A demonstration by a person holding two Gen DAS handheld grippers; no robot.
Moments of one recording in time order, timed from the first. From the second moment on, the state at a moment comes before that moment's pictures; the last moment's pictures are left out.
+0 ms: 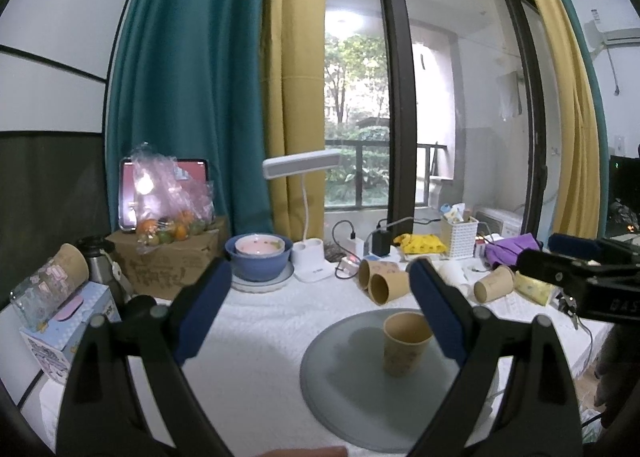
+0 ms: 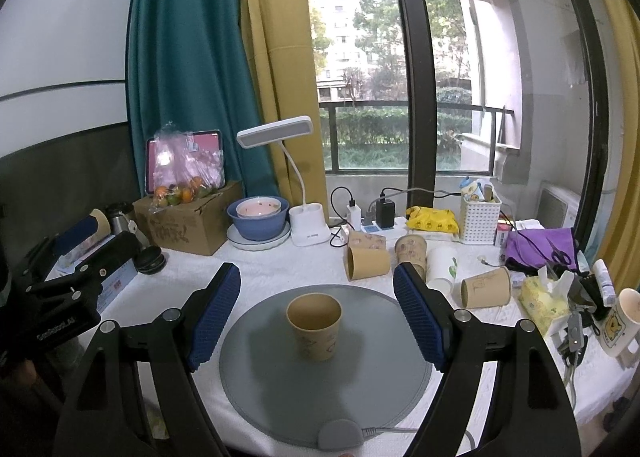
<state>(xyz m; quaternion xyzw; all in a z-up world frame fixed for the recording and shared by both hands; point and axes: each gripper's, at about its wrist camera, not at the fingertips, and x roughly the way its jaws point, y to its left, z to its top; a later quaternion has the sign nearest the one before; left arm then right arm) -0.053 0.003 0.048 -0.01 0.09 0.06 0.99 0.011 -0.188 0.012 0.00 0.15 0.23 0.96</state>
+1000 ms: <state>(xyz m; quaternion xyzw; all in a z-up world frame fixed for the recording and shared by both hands) -0.055 -0.001 0.042 -0.02 0.09 0.06 0.99 0.012 -0.186 0.005 0.00 0.16 0.23 0.96</state>
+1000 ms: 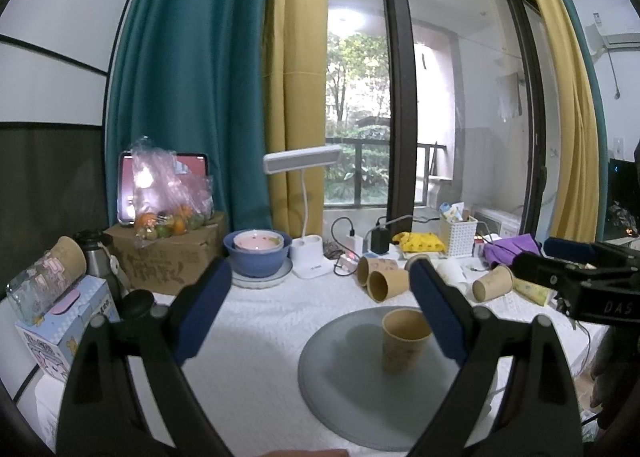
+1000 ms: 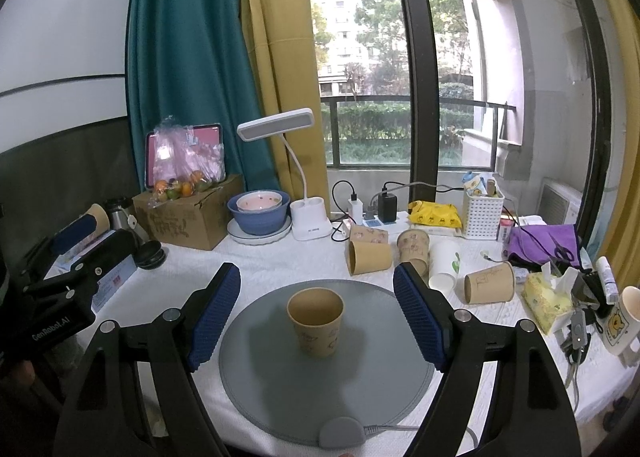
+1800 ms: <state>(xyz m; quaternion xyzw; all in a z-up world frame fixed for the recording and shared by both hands) -0.055 0.000 0.042 -0.02 0.09 0.06 0.99 0.013 -0.185 0.005 0.00 0.16 0.23 0.96</state>
